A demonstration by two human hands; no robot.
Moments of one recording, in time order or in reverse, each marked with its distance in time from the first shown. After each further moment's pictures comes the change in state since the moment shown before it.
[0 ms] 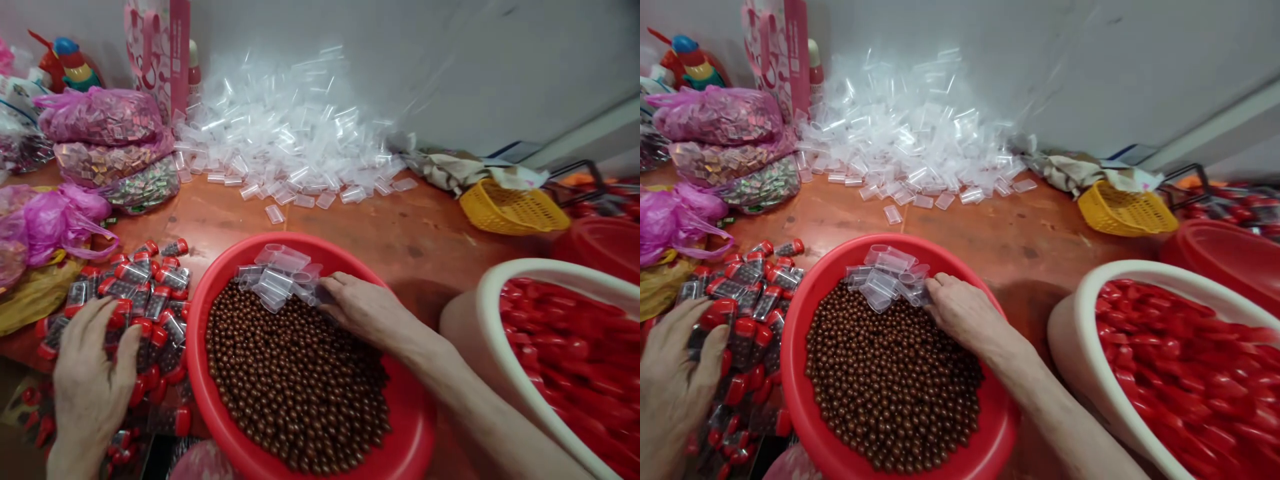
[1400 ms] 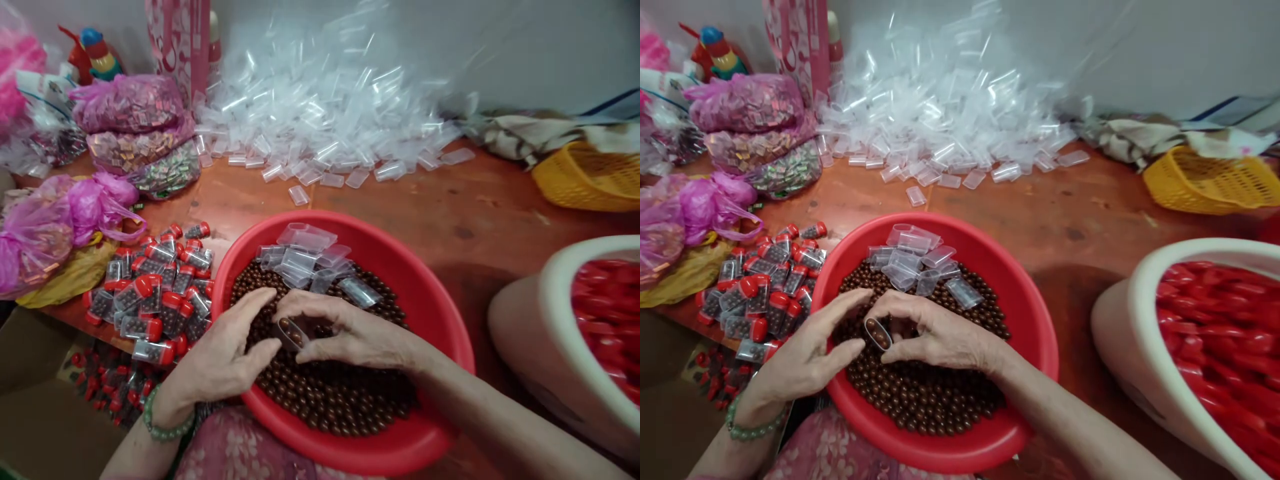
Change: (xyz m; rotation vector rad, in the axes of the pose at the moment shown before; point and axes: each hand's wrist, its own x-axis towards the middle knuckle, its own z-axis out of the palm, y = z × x) left_hand 0.003 0.081 0.025 -0.798 -0.754 0.165; right_hand -0.006 -0.071 -0.028 1.180 -0.242 -0.445
